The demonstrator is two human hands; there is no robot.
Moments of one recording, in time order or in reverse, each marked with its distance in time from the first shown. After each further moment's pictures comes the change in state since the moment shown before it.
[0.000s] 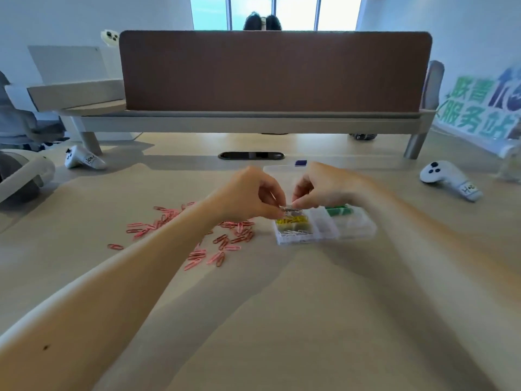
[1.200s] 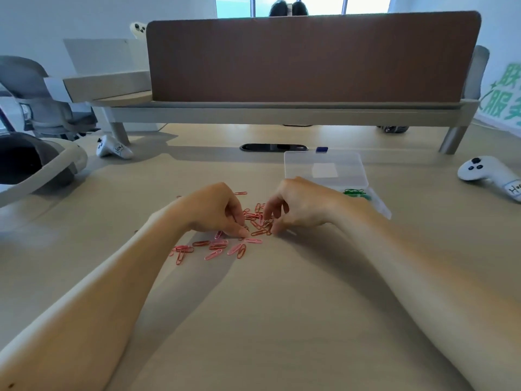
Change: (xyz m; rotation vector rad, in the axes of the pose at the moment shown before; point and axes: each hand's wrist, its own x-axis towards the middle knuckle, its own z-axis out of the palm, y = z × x) left_hand -0.046 -0.045 -0.029 0.233 -0.183 -0.373; right_hand 0.021 -0.040 0.049 -0.152 -0.044 -0.254
